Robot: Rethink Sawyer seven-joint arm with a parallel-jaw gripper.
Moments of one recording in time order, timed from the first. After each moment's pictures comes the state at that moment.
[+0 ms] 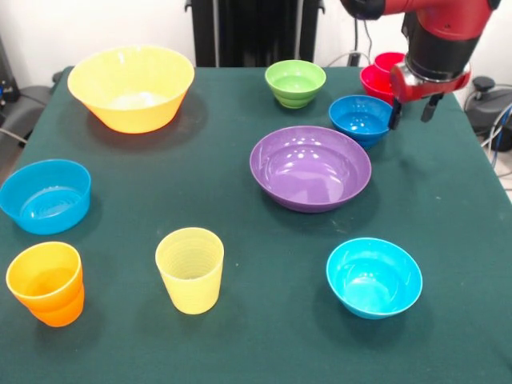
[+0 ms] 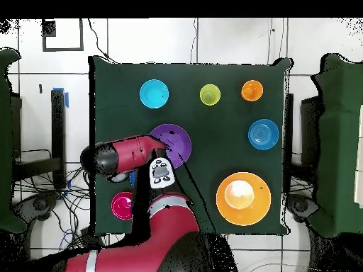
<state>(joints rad) -0.03 -0.52 0.19 1.65 -0.19 0.65 1.73</state>
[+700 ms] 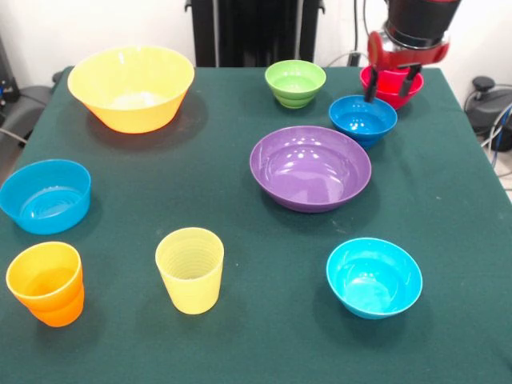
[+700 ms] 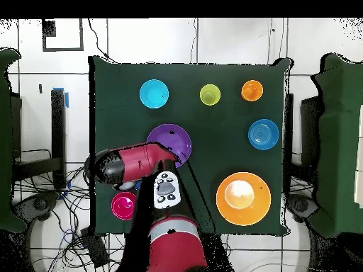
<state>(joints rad) -0.02 -0.62 0.11 1.73 -0.19 0.65 1.73</state>
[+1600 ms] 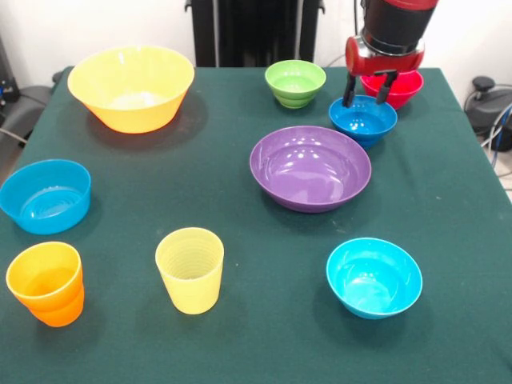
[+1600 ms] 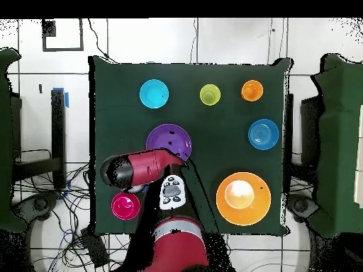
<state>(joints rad) -0.02 -0.58 0.06 1.75 -0.19 0.57 1.73</state>
